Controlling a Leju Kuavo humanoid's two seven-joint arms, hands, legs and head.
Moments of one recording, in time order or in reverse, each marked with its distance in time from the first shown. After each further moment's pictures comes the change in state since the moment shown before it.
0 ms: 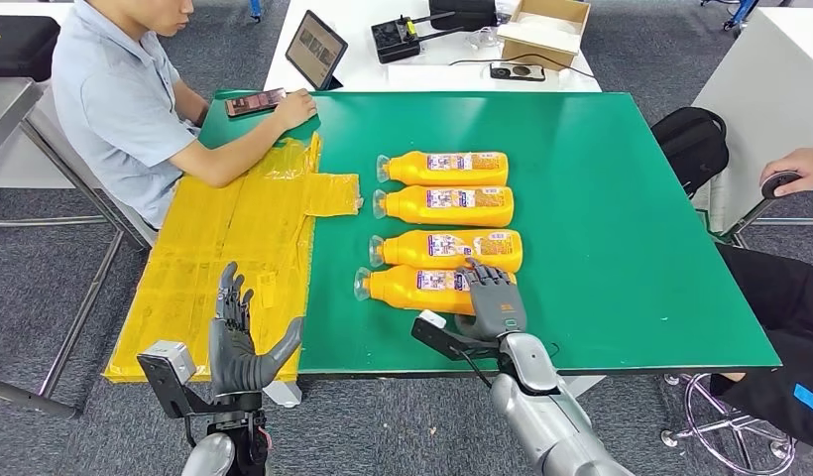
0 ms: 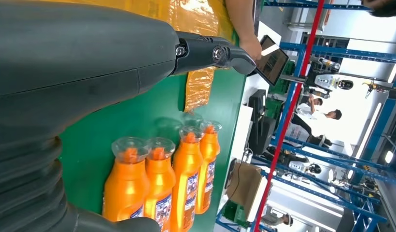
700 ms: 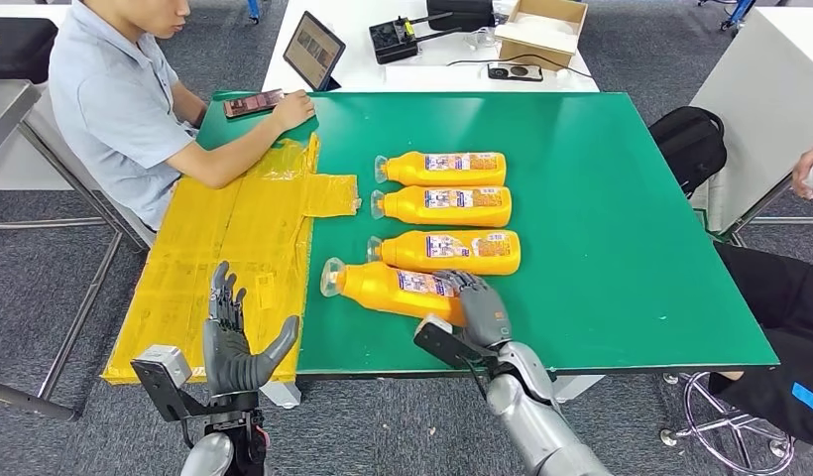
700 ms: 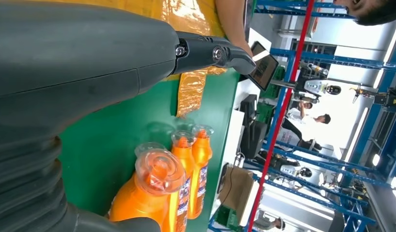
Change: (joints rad) left arm -0.003 0.000 0.007 0.004 0.000 0.014 -0.043; right arm 0.053 0.024 -0.010 -0.066 -0.416 0.071 -0.358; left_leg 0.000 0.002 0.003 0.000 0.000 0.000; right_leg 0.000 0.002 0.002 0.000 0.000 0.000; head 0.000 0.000
